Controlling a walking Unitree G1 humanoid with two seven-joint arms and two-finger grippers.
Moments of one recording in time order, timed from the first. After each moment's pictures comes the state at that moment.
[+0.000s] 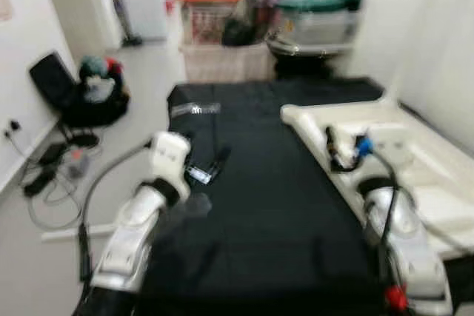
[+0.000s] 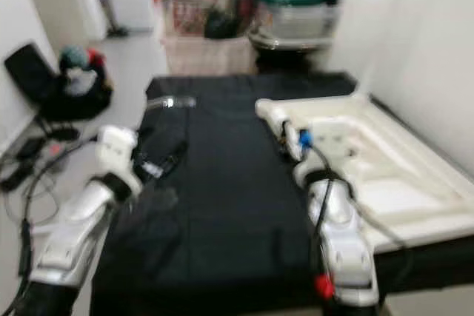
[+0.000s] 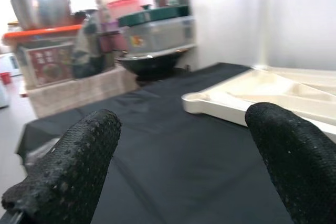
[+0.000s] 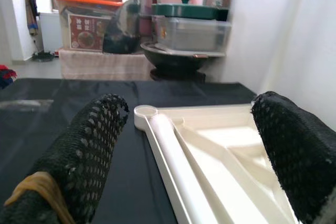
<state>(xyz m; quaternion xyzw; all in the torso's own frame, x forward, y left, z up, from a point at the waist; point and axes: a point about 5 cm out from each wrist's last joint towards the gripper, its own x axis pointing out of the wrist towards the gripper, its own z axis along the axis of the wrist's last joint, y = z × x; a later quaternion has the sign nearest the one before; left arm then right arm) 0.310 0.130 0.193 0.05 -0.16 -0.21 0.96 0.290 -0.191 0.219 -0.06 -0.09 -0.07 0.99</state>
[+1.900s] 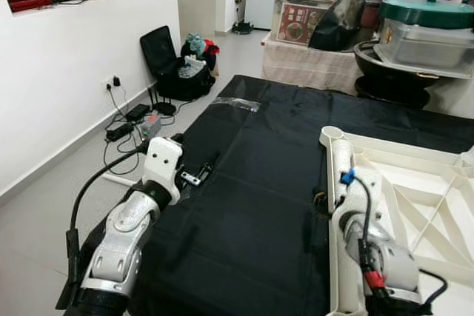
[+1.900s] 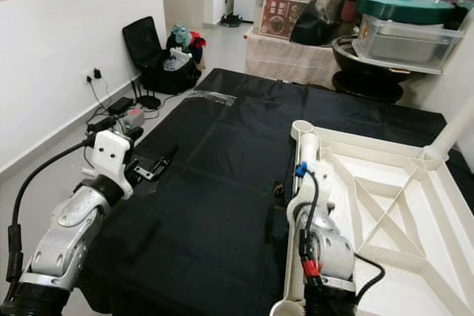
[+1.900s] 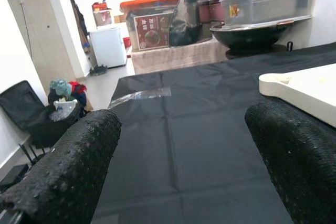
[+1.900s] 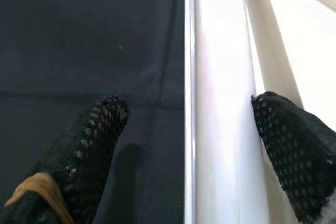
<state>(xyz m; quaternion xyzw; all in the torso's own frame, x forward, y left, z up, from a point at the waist) 0.310 0.139 0.182 0.06 -0.15 -0.18 0.97 0.302 -0.203 0.120 0.08 0.23 -0.12 0.96</state>
